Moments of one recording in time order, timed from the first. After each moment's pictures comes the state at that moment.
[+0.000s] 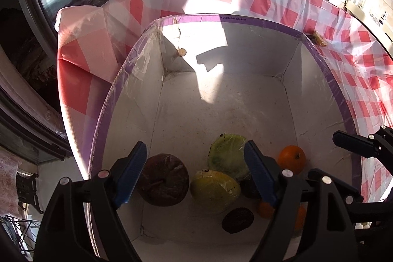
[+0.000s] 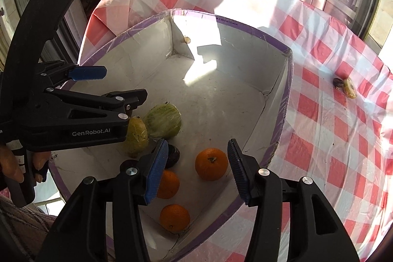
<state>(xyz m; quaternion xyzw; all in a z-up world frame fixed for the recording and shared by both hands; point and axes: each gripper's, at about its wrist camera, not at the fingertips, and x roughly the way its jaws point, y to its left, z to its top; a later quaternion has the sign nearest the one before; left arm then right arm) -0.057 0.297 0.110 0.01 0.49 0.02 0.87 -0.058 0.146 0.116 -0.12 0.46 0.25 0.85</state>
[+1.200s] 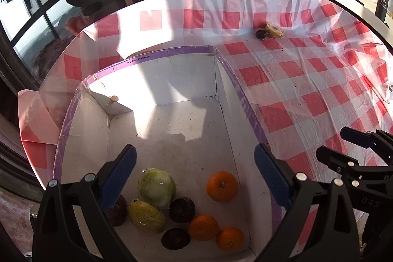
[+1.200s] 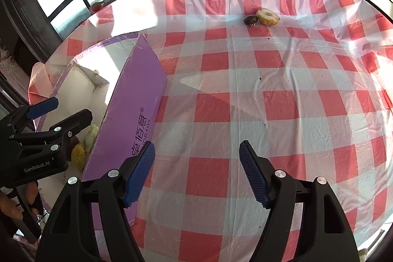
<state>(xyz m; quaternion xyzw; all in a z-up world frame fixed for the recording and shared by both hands) -0.037 0.167 0.139 0.10 0.45 -0.06 0.88 -0.050 -0.028 0.095 0.09 0.49 0.08 0.87</state>
